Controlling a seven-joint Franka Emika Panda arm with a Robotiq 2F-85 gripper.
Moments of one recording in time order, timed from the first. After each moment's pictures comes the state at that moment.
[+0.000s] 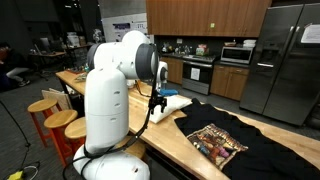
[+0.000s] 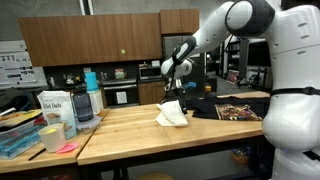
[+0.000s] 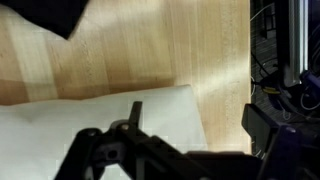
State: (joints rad) arm 0.13 0.21 0.18 -1.96 -0.01 1.82 -1.02
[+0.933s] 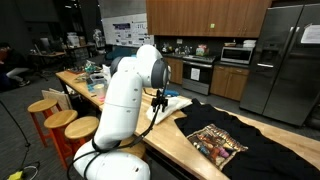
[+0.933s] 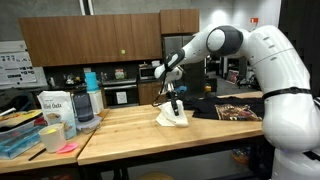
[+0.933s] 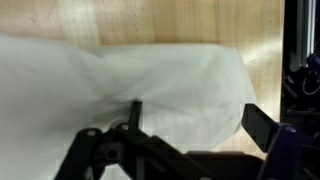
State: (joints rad) arm 0.14 0.51 0.19 -1.60 -0.02 1.68 -1.01
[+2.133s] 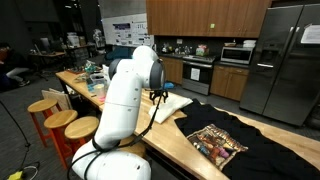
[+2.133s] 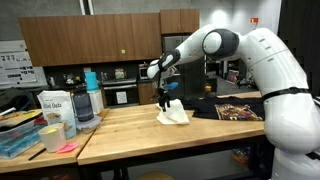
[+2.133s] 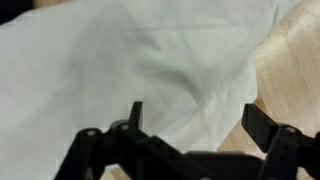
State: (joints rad) arm 0.21 0.55 0.21 -1.49 -0.17 1.85 -0.51
